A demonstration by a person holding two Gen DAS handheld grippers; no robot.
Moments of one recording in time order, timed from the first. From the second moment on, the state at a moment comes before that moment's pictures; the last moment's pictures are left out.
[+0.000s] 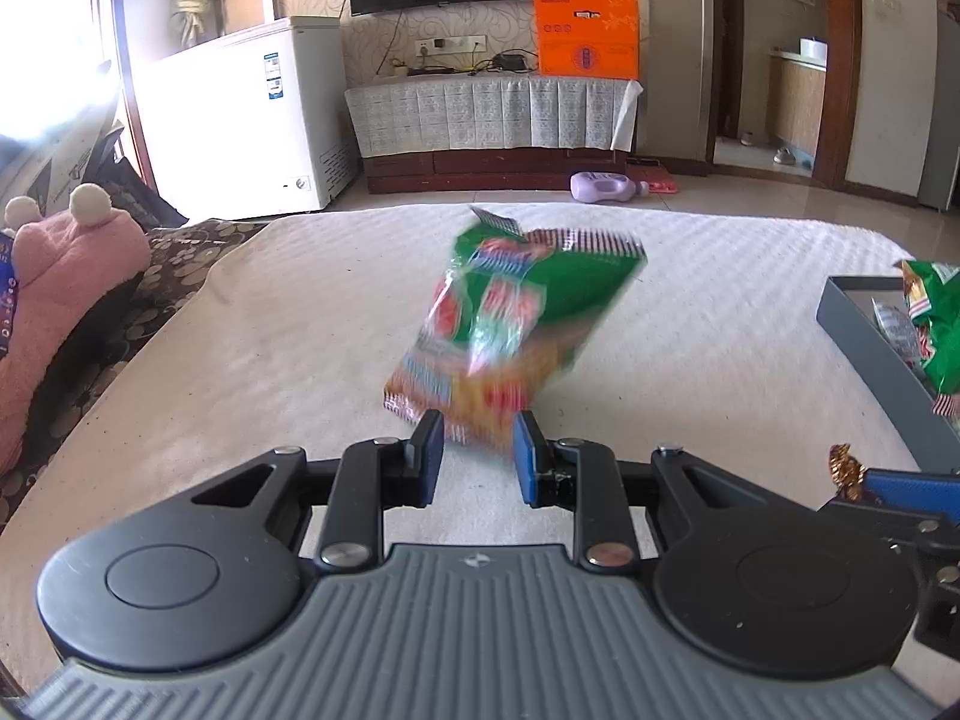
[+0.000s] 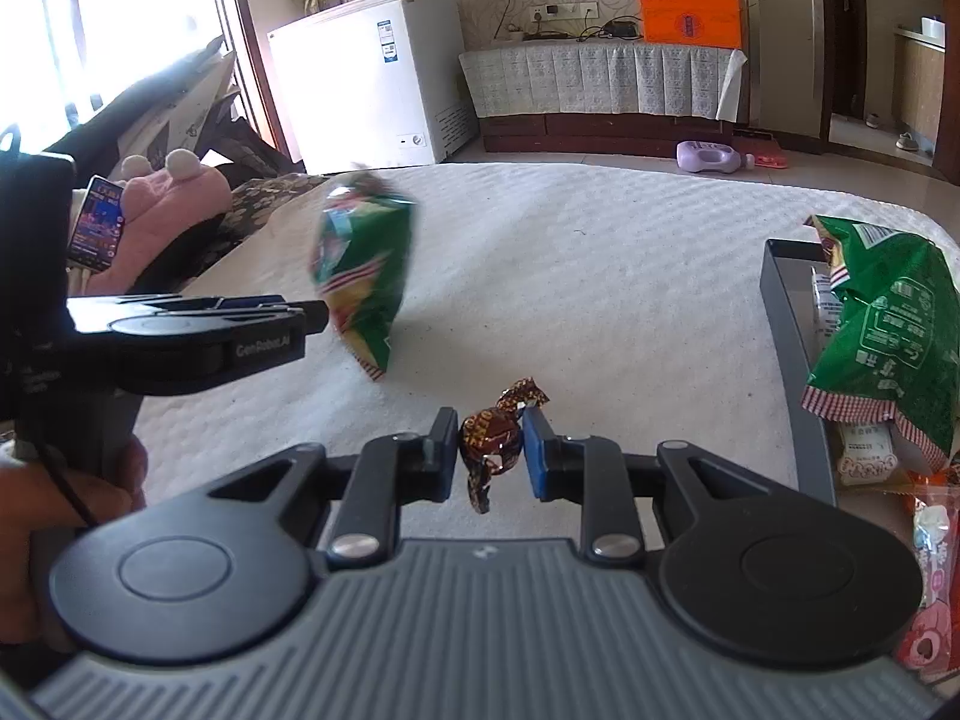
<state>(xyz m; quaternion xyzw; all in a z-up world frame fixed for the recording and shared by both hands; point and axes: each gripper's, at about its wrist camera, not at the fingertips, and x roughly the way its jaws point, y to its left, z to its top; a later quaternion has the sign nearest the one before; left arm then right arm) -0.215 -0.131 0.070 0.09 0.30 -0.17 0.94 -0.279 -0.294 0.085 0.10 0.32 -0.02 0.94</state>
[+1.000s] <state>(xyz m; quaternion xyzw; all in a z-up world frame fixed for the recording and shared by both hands) -0.134 -0.189 0.034 0.21 0.24 -0.19 0.93 -0.268 -0.296 0.085 0.10 0.33 0.00 0.94</state>
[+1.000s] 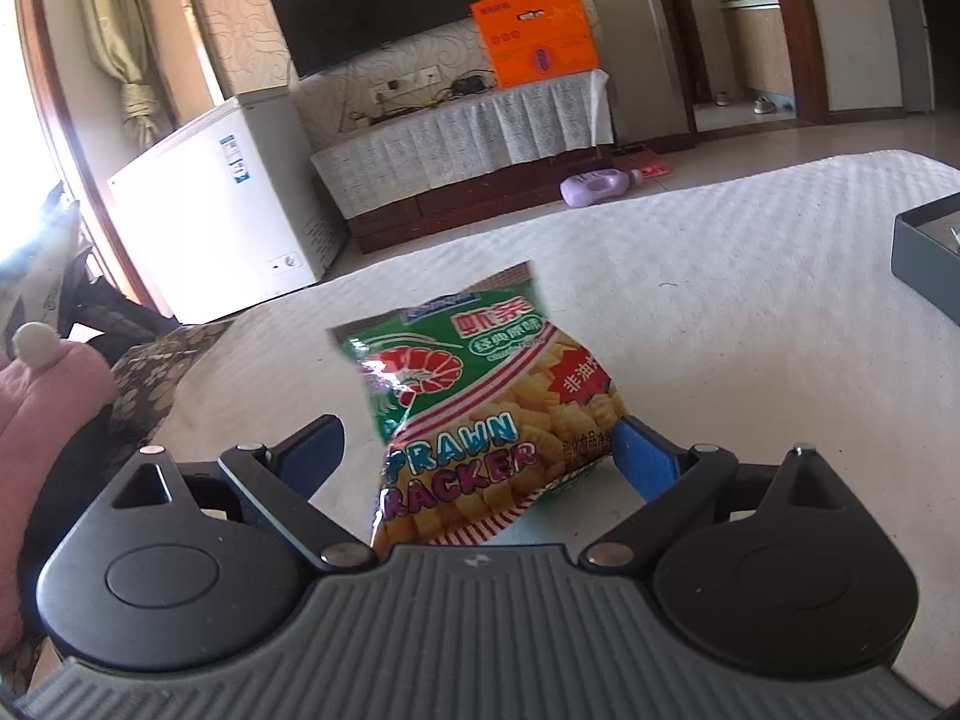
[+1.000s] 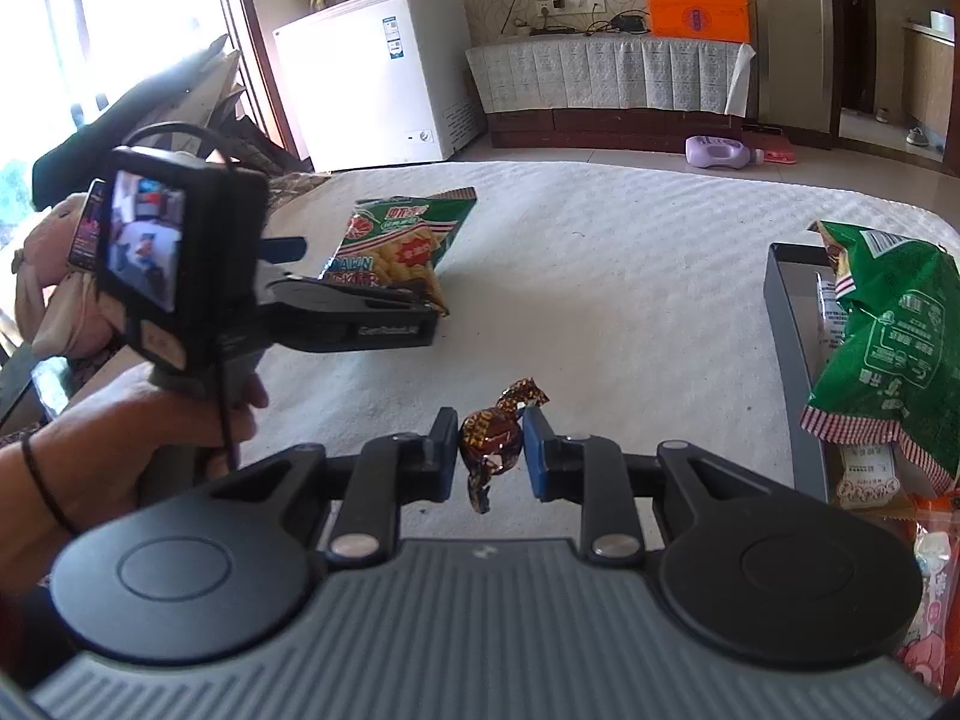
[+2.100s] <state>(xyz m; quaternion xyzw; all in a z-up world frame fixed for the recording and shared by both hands) -0.137 -0.175 0.041 0.16 0.23 -0.21 0.94 -0.254 -0.288 0.080 0.08 0.35 0.02 0.93</state>
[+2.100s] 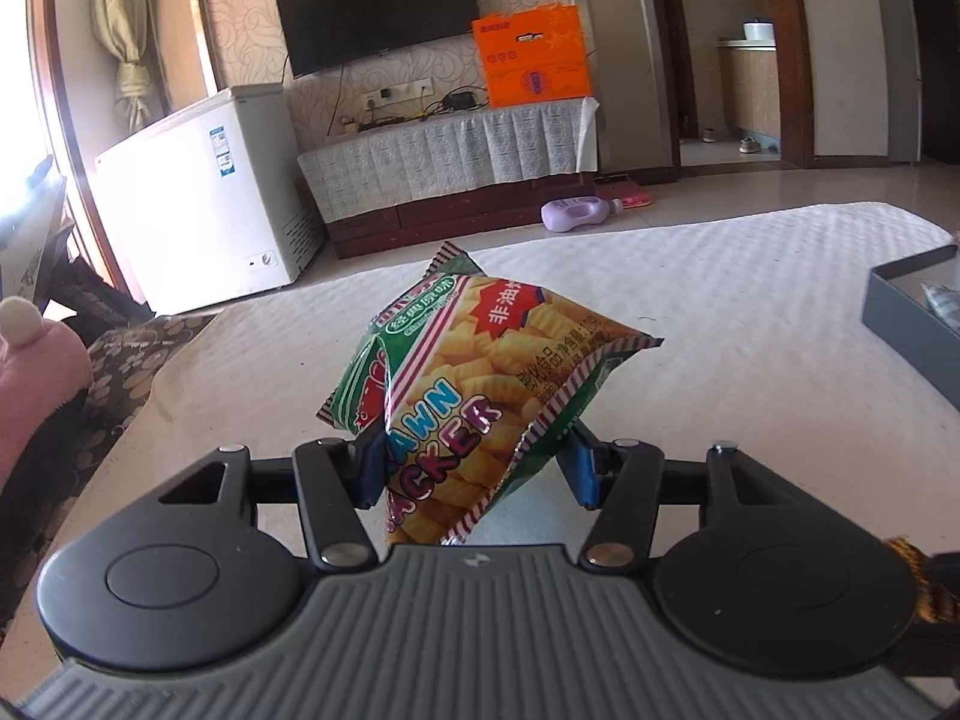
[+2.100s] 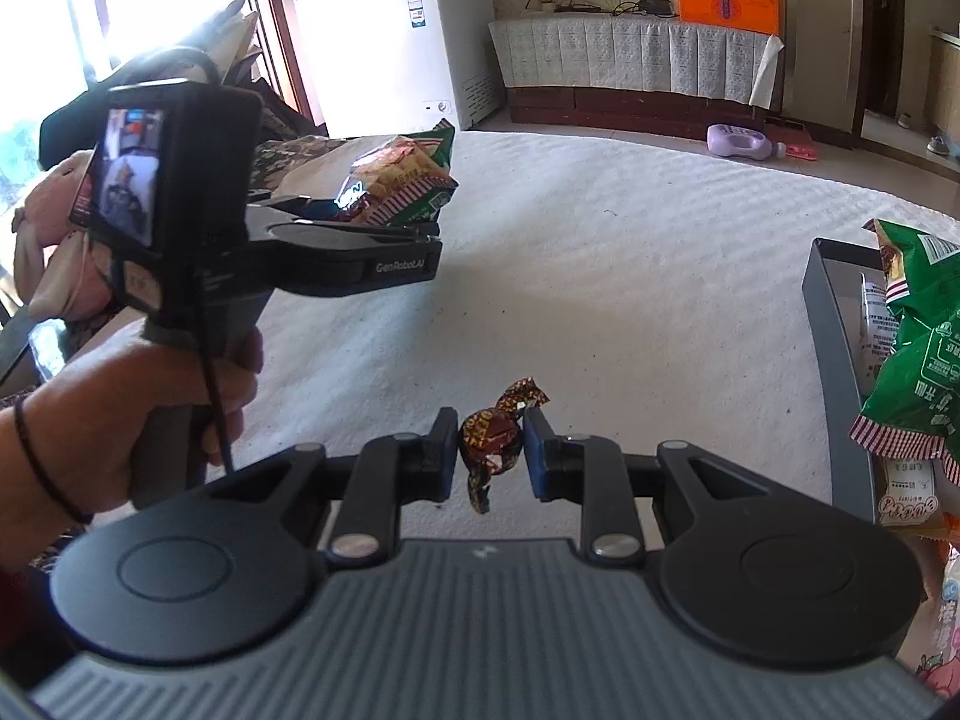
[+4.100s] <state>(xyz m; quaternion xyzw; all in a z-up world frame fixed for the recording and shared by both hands) -0.327 -0.189 0.050 0.21 0.21 -0.26 0.92 -0.338 -0.320 0.104 0.10 0.28 -0.02 0.95</state>
